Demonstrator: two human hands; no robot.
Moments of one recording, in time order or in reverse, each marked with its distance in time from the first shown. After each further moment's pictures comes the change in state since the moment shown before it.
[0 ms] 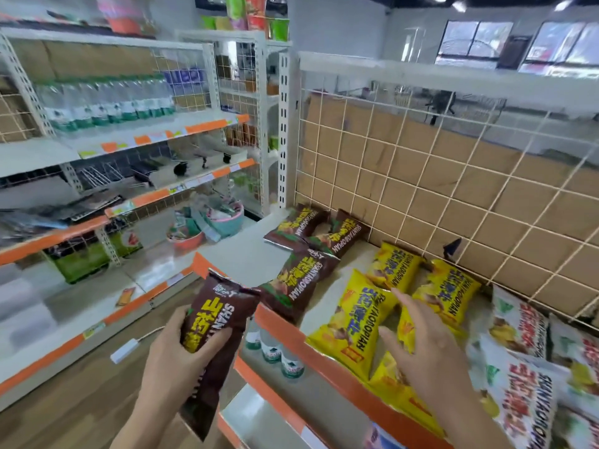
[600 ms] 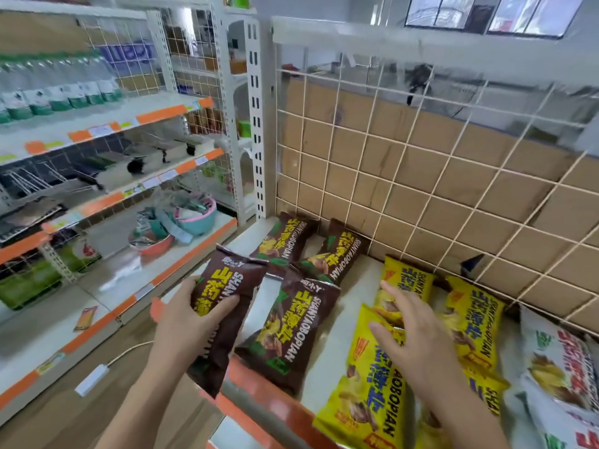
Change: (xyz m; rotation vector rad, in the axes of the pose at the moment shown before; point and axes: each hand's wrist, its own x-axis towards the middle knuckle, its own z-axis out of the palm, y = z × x) left_hand 0.157 0.010 0.057 0.046 -0.147 0.090; right_hand 0.091 0.006 0.047 -0.072 -0.048 0.084
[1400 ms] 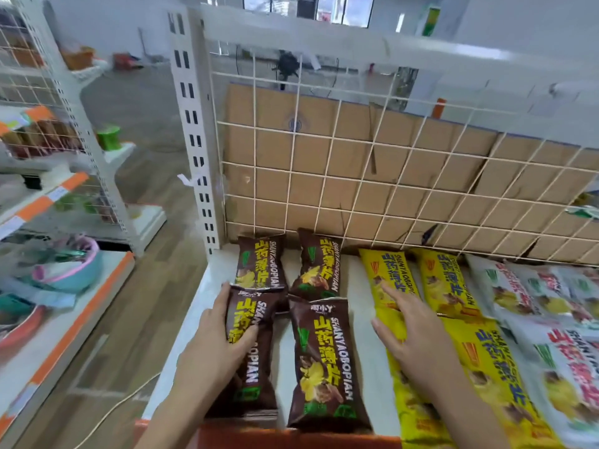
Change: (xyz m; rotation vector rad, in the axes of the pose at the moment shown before) left_hand 0.116 -0.035 0.027 0.201 -0.590 0.194; right_hand 0.007 -0.067 0.043 -0.164 0.163 0.474
